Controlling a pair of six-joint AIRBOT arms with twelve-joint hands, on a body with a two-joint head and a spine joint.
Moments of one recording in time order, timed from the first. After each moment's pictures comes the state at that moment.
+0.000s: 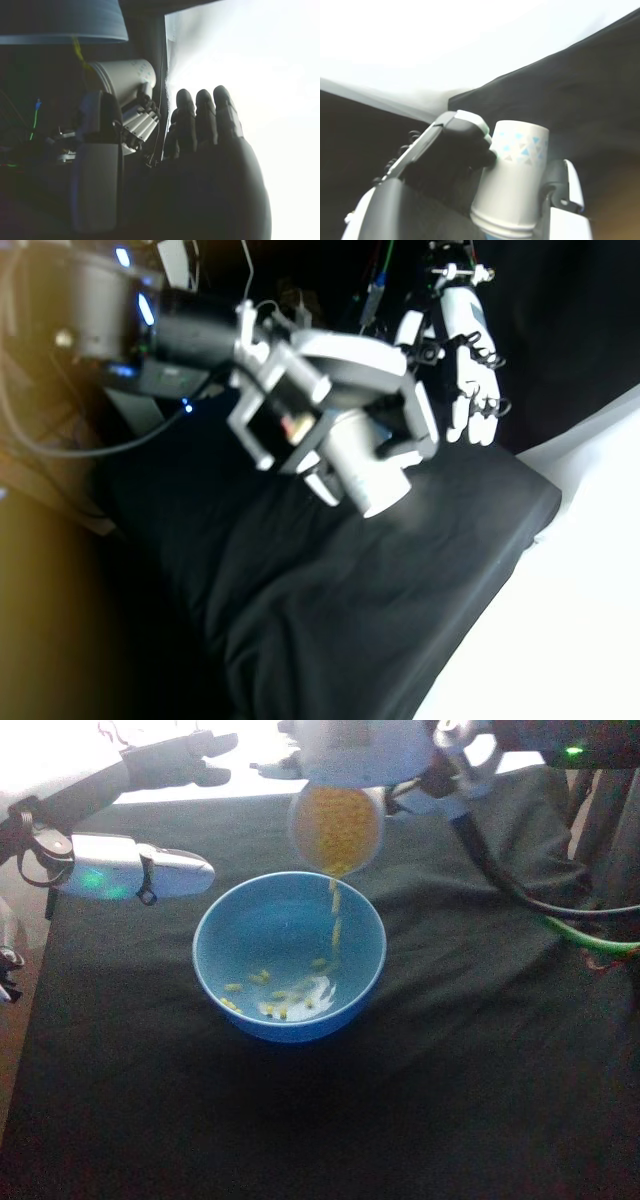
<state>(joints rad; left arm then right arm) 0.72 -1.00 1.34 0.25 -0.75 0.30 -0.15 -1.34 1.31 -2.18 0.24 0.11</state>
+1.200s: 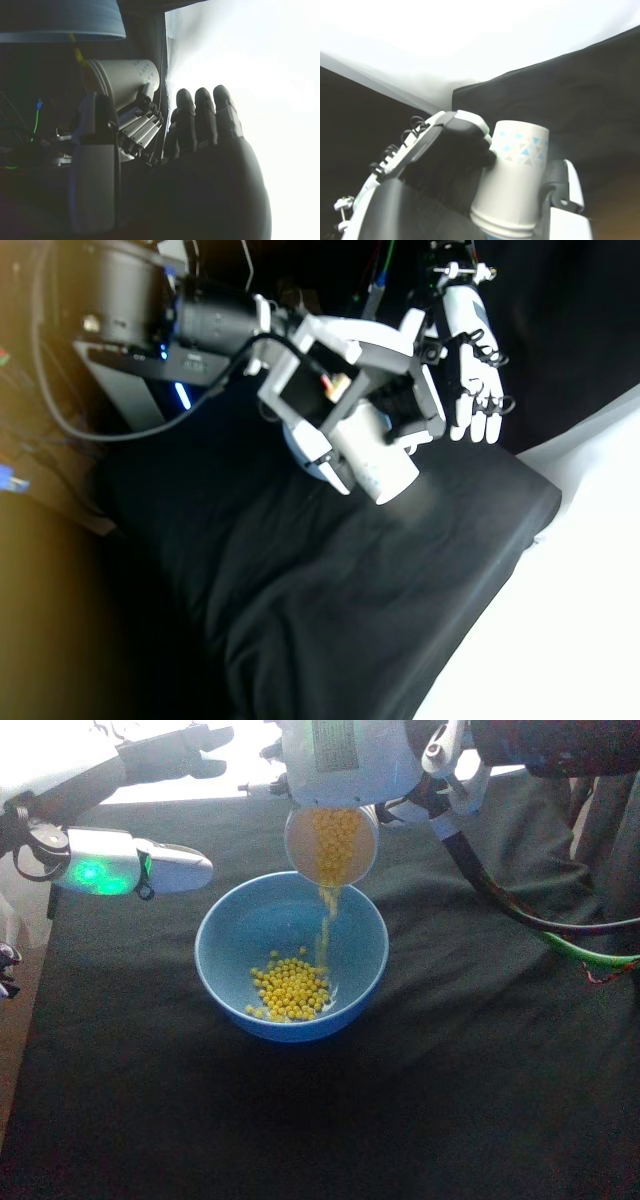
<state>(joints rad) 0.72 -1.00 1.34 0.25 -0.75 0.30 -0.16 -1.34 1.31 -2.23 0.27 0.10</state>
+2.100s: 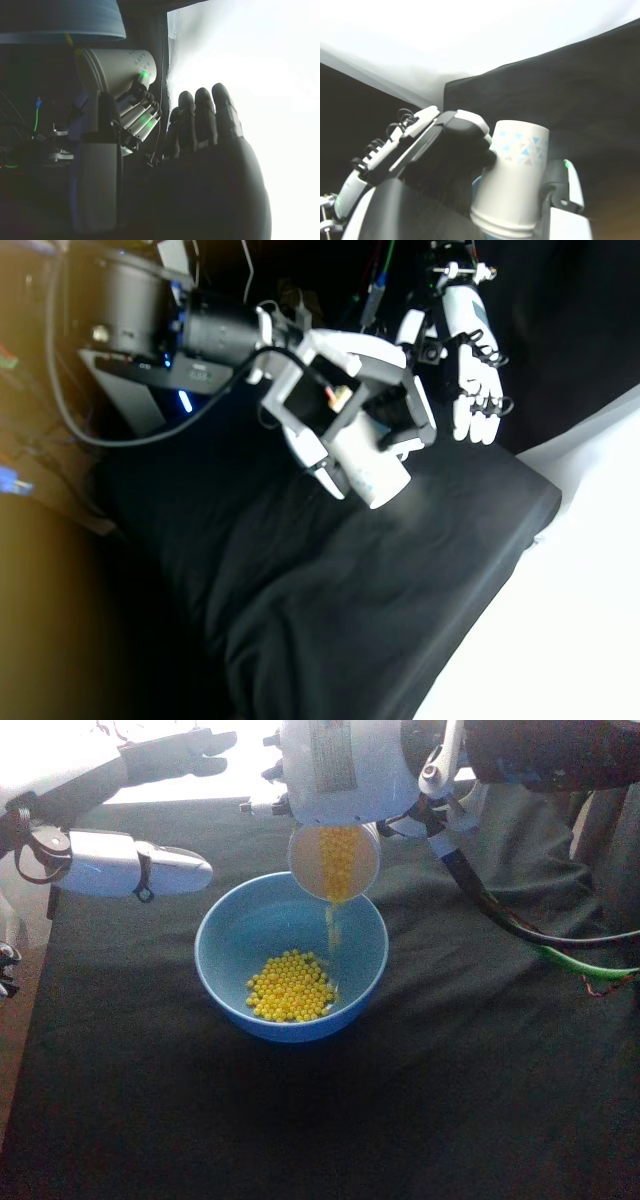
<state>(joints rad) 0.71 -1.00 1.34 0.26 -0.74 0.30 -0.18 -1.35 1.32 -2.25 0.27 0.10</state>
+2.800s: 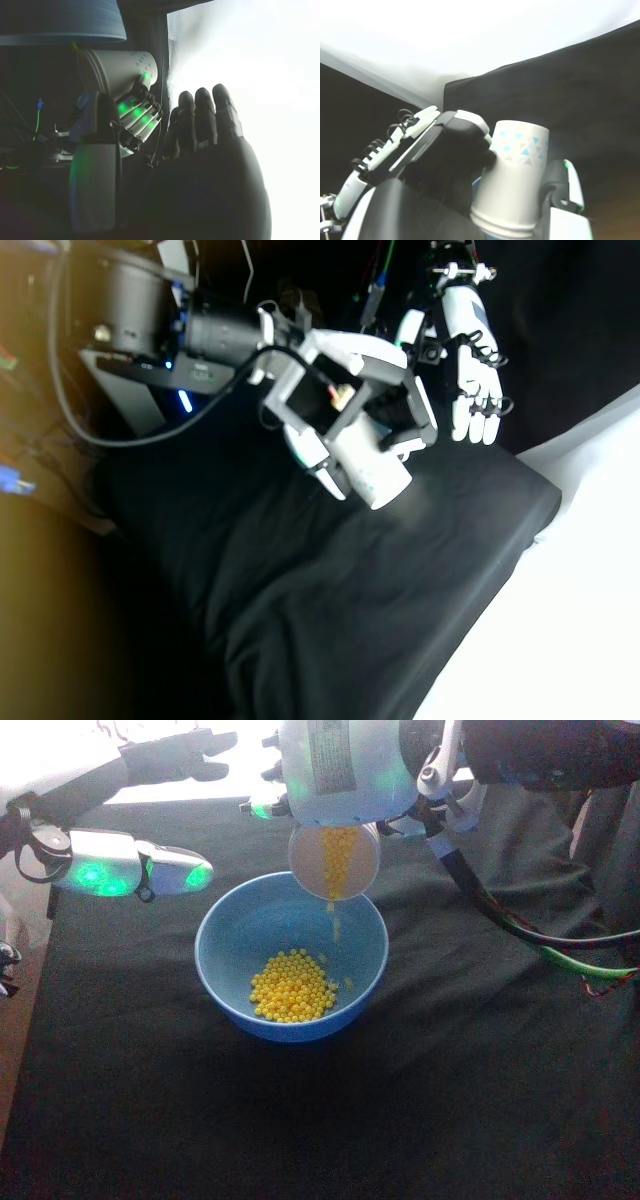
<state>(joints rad) 0.71 -1.00 1.34 0.26 -0.74 0.30 -0.18 -1.35 1.32 -2.26 0.28 0.10</state>
